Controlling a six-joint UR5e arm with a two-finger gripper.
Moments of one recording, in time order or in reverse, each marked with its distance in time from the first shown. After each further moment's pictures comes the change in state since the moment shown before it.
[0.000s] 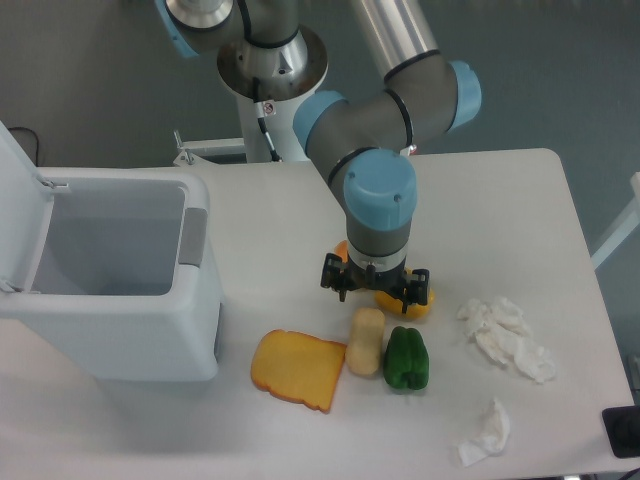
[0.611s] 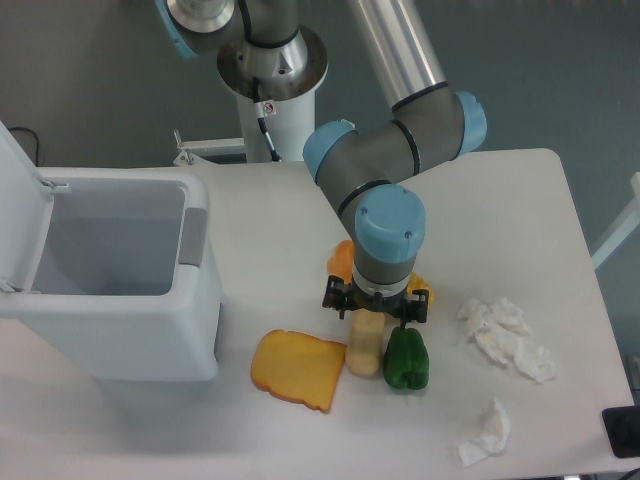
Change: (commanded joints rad) arm -0.002 -0.037 -0.009 0.000 -0.034 -0.029
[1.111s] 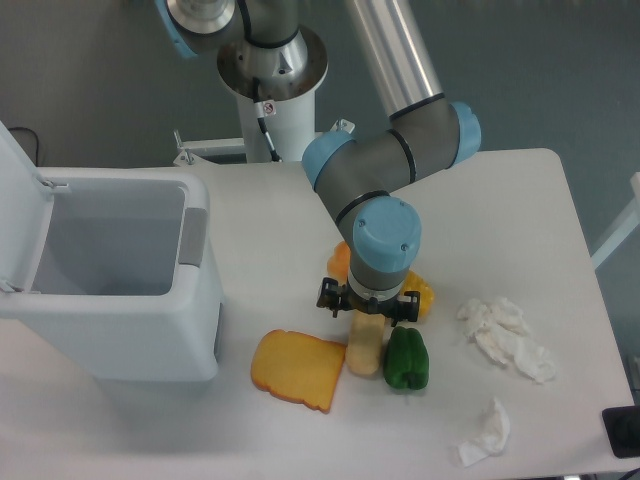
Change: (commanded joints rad) arm -0.002 -0.017 -0.028 -0.002 0.002 -0.003
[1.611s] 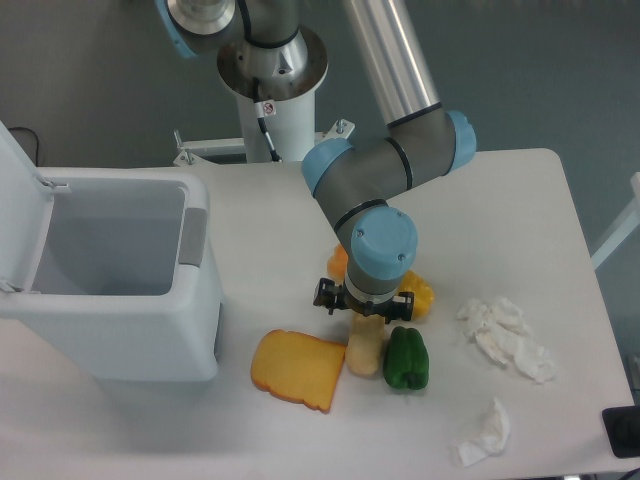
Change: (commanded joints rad) arm 0.005 -0.009 -0.028 0.002 0.002 0.000
